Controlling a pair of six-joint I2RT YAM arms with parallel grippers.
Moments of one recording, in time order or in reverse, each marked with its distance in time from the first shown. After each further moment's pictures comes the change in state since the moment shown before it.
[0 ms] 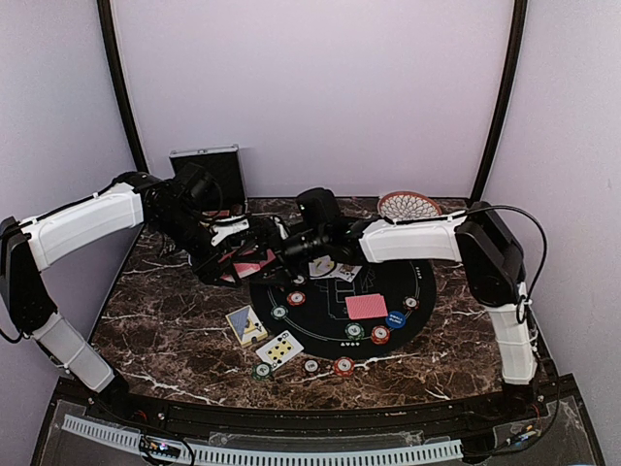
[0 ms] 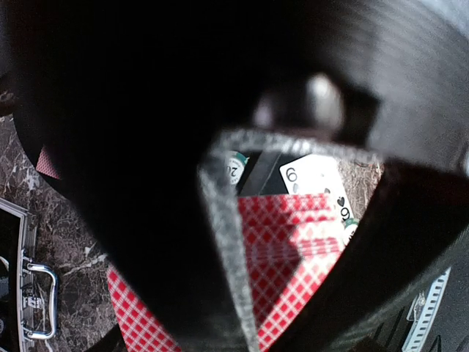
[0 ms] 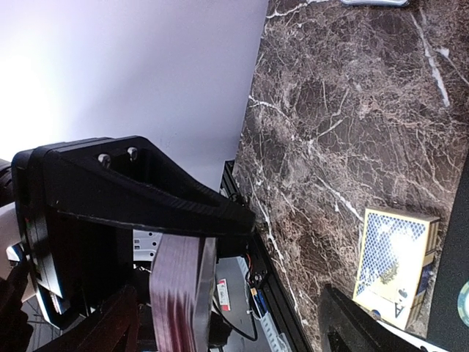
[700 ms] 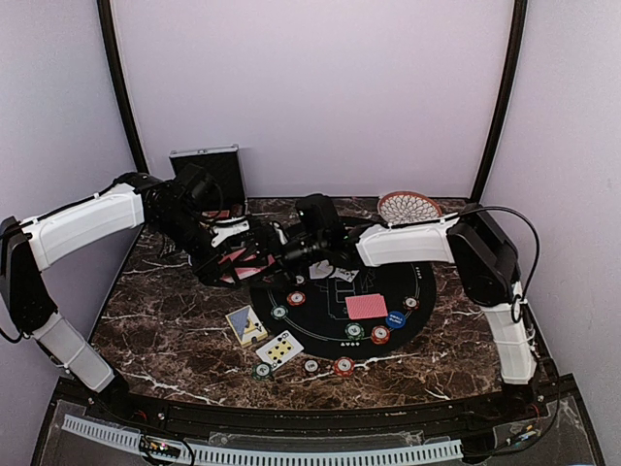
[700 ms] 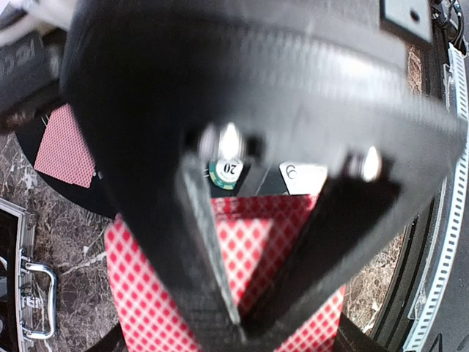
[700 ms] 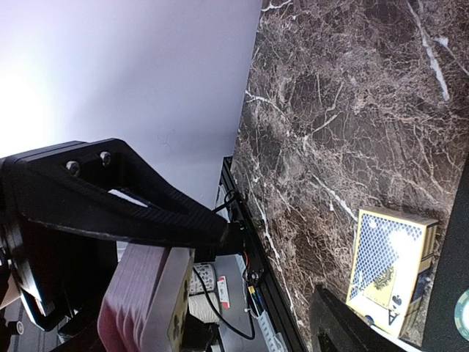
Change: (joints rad) left arm 0.000 0.000 -0.004 0.000 -0.003 0.005; right arm -0.008 0.047 0.003 0.040 -0.018 0.014
